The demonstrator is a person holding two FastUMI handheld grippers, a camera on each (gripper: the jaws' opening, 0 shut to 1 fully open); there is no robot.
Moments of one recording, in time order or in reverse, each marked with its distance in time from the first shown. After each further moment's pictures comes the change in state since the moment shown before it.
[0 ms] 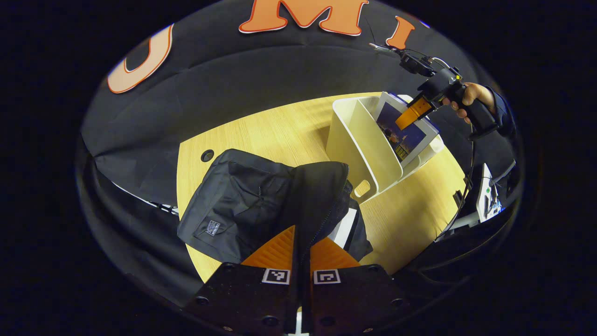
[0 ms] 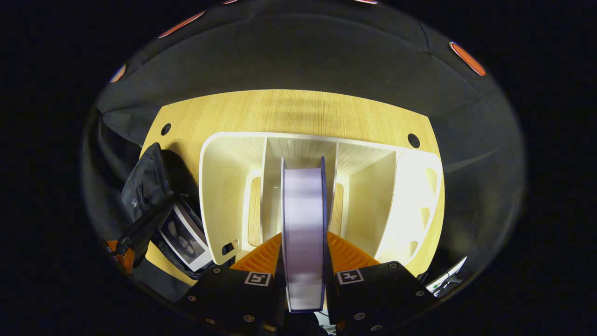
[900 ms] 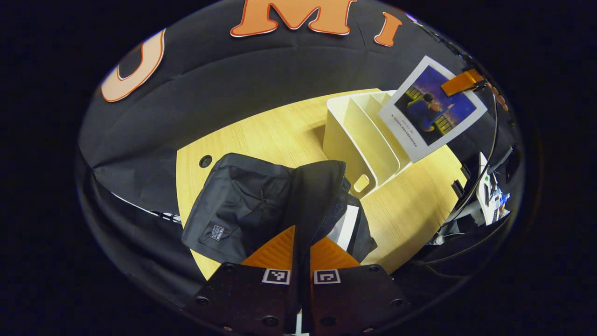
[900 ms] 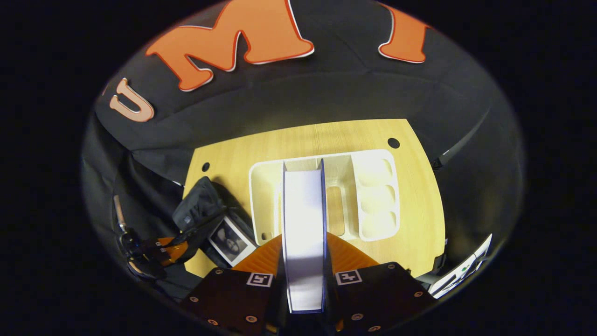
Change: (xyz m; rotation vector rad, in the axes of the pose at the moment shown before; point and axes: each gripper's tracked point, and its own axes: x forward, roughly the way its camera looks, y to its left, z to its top) left arm -0.006 0.008 -0.002 0.073 -0.014 -0.018; right arm -0.171 -0.016 -0.033 0.204 -0.240 0.194
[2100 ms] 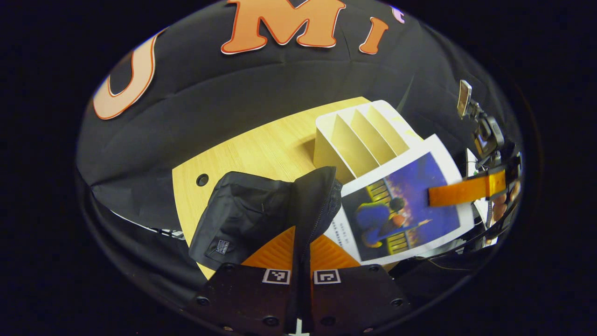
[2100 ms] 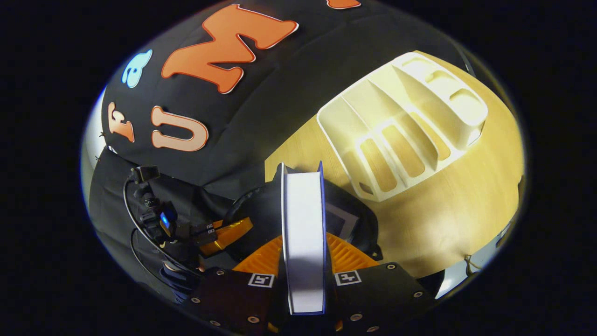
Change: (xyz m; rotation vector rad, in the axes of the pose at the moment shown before) left arm -0.028 0.004 0.025 0.047 -0.078 -0.063; right arm 0.055 0.147 -0.156 0.425 -0.047 0.493
